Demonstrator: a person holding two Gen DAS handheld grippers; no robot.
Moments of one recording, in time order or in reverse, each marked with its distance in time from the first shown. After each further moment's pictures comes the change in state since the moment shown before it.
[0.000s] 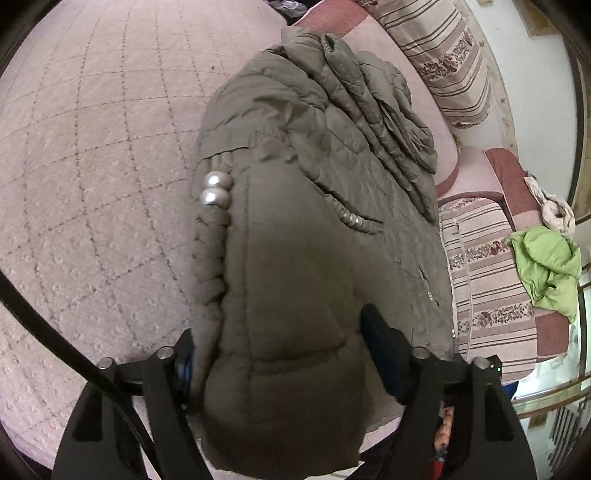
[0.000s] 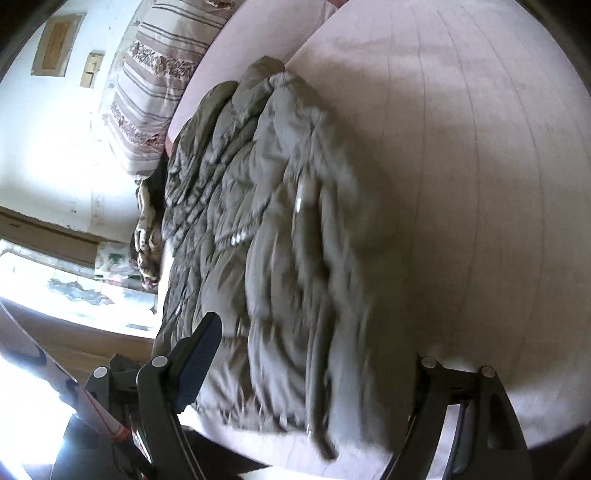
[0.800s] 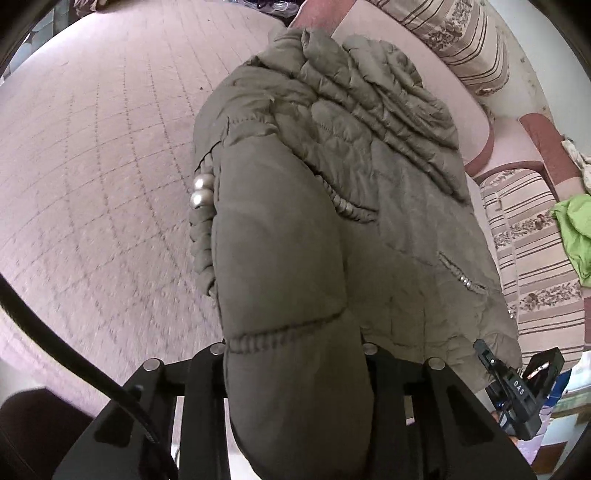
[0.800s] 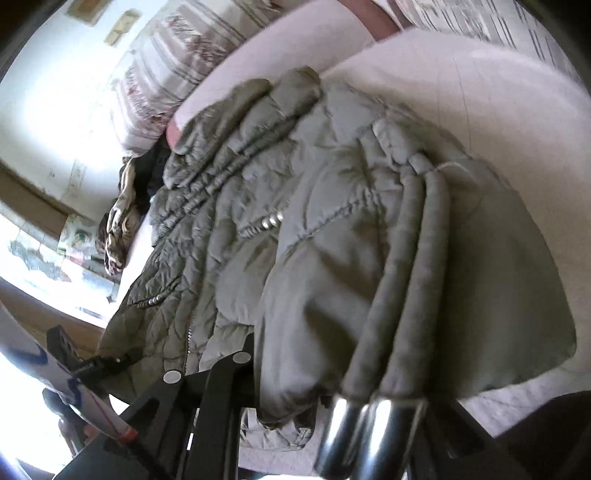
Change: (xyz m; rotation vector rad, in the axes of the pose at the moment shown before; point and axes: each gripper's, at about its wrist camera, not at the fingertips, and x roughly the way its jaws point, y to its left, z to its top) left arm -0.019 -0.069 -0.027 0.076 0.017 0.275; right arm 0.011 0.084 -0.030 -0.194 -0.103 -0.204
